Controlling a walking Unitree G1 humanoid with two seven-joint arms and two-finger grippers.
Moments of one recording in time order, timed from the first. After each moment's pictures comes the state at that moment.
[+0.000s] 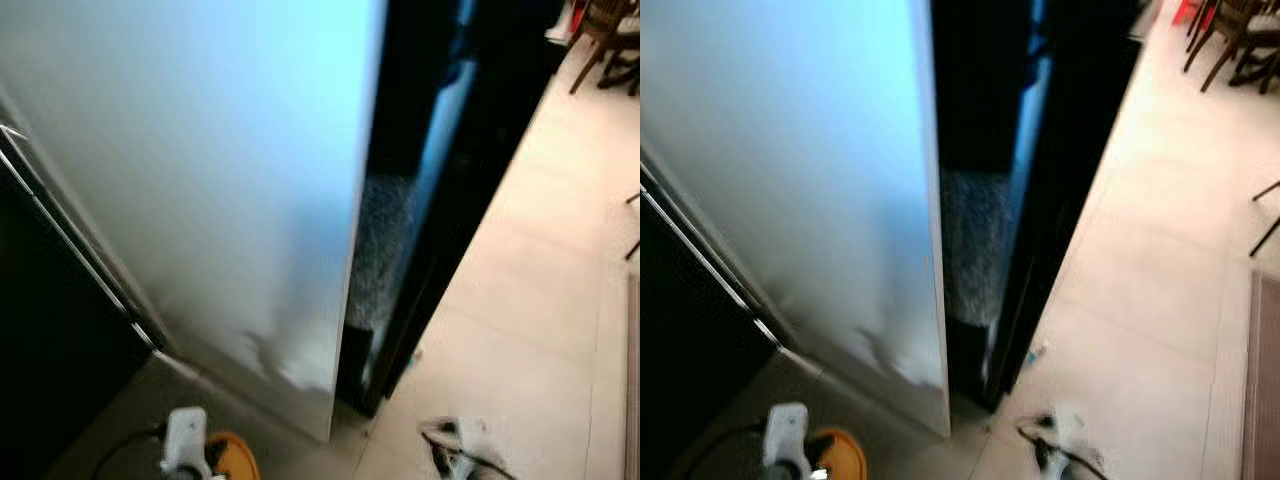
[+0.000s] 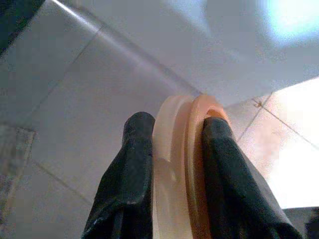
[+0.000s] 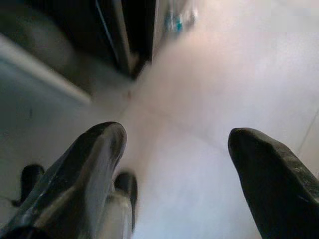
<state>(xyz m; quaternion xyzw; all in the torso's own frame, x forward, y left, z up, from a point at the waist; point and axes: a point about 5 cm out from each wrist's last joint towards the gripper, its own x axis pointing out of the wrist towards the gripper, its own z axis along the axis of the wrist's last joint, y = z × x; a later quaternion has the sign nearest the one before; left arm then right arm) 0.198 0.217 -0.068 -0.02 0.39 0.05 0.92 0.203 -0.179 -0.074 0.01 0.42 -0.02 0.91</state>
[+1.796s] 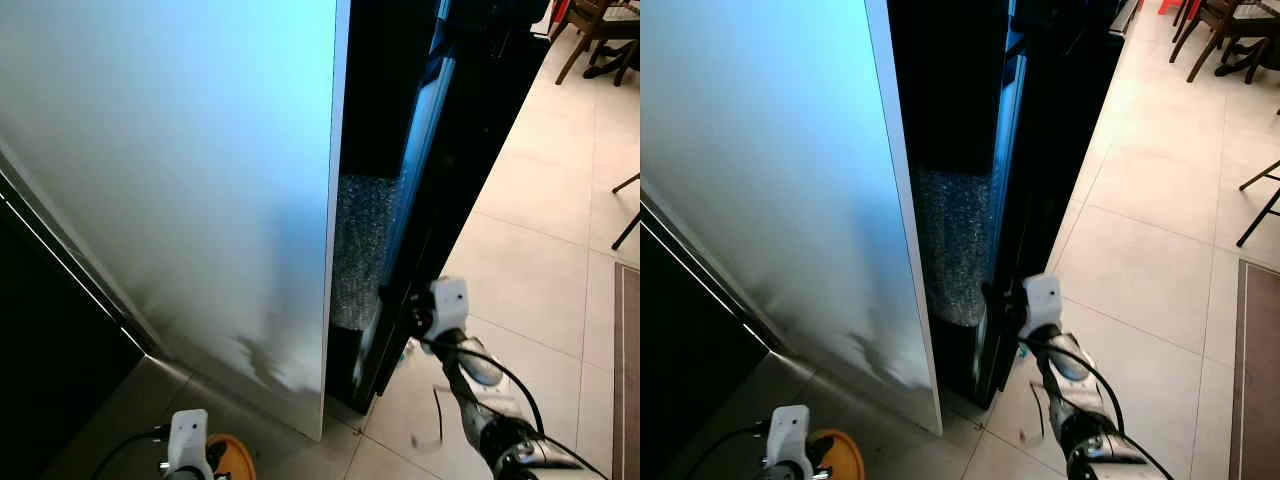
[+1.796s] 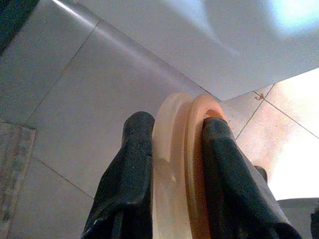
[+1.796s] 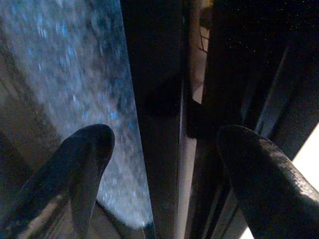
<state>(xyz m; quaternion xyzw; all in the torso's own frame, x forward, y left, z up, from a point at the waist) 0.199 0.204 -0.070 -0.02 0.39 0.06 0.92 0.327 -0.149 0.056 0.03 0.05 0.18 0.98</state>
